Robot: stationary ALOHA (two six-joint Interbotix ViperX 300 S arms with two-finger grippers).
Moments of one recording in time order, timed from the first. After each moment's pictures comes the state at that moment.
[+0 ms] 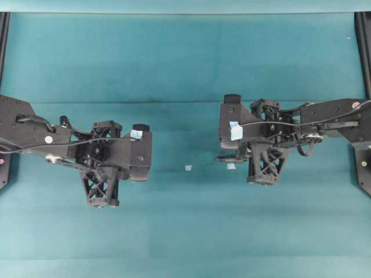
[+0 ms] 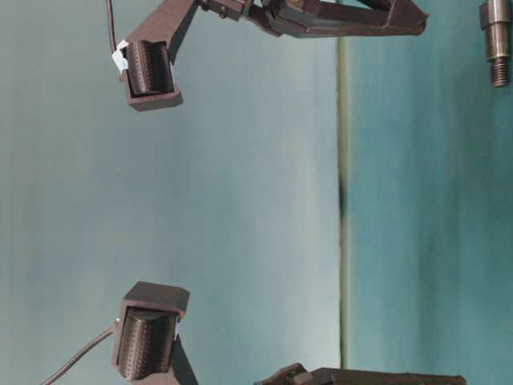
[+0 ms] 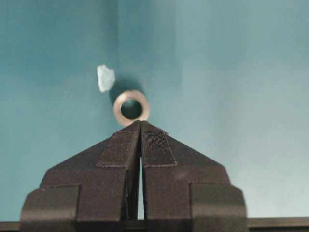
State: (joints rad) left arm -0.07 -0.08 0.68 0.02 0.50 -0.08; right arm -0.05 -0.10 0.71 0.01 0.52 0.05
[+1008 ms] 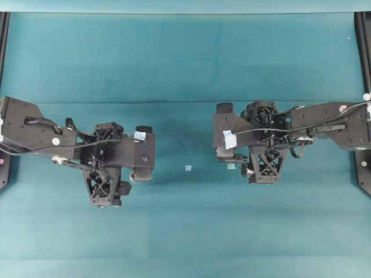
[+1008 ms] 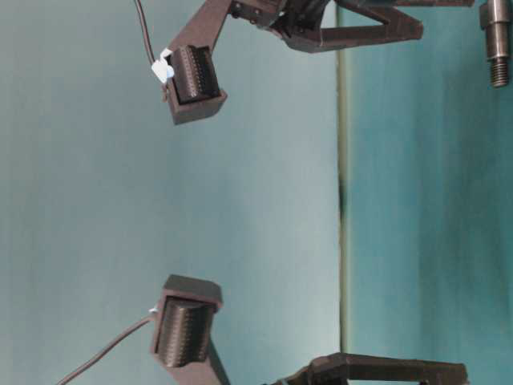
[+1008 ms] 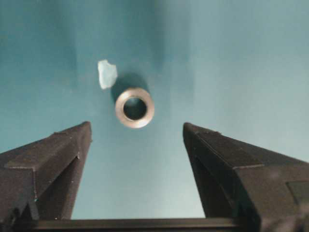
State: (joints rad) left arm -0.07 -0.02 0.69 0.02 0.49 -0.09; right arm -0.05 -0.03 0.69 -0.04 0.57 0.00
